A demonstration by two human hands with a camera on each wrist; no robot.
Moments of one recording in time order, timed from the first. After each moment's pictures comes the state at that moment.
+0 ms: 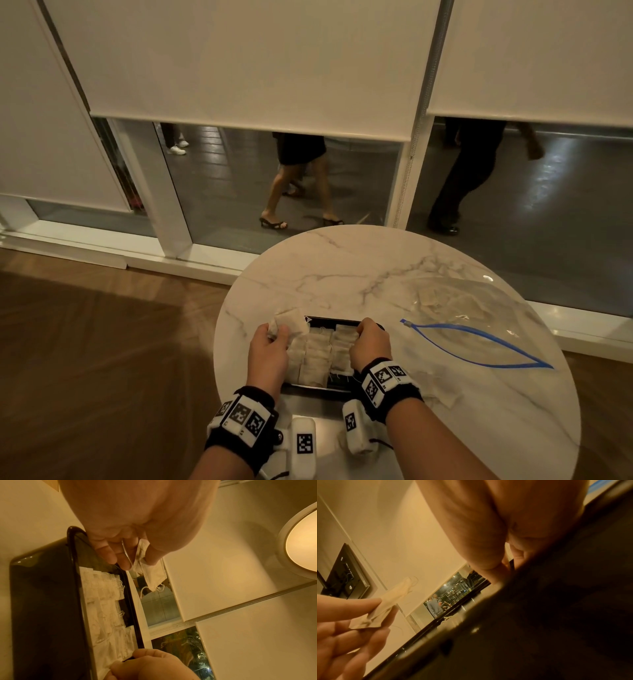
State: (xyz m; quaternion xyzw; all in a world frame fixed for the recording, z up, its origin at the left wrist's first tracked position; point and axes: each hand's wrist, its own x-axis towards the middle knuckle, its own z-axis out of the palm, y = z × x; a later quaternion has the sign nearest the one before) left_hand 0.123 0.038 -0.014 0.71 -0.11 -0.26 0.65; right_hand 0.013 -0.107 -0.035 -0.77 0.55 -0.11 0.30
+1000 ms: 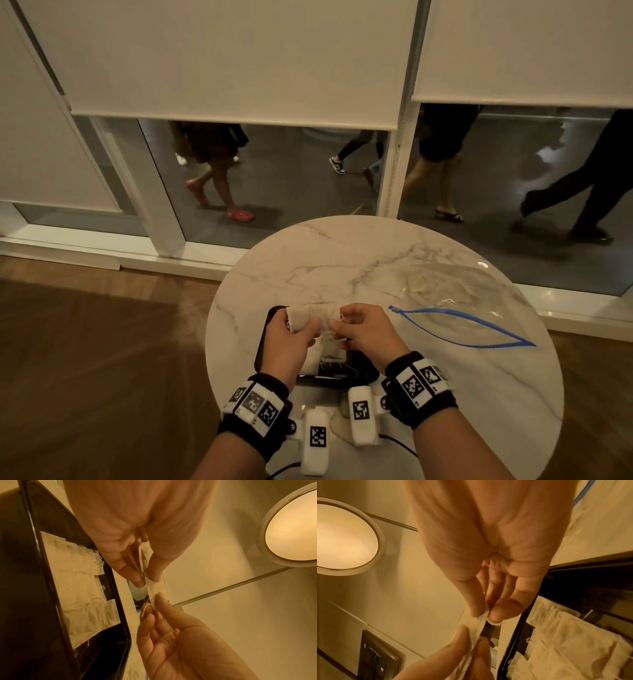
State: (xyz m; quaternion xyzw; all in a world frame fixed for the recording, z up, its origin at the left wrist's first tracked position) left_hand 0.088 0.018 -0.005 0.66 -0.20 -0.28 0.66; right_hand -0.028 -0.088 0.018 -0.60 0.37 -0.21 0.68
